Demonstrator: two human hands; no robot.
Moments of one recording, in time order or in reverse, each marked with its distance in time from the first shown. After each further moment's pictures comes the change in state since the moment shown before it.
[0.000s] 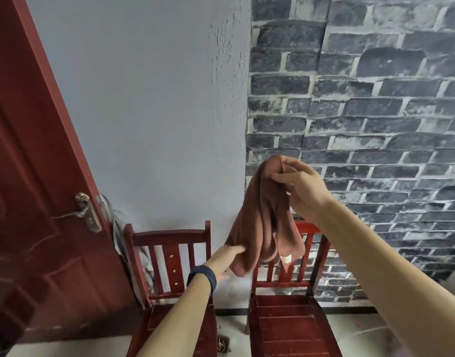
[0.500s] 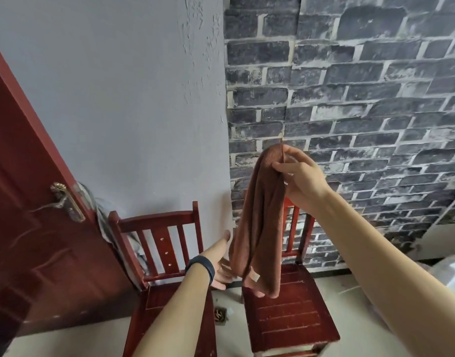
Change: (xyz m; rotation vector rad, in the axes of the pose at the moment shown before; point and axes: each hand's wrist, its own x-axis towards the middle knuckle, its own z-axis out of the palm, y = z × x) left_hand 0.009 -0.038 0.008 0.000 -0.082 -0.404; right_hand -0.019 0.022 -0.044 0.107 0.093 0.002
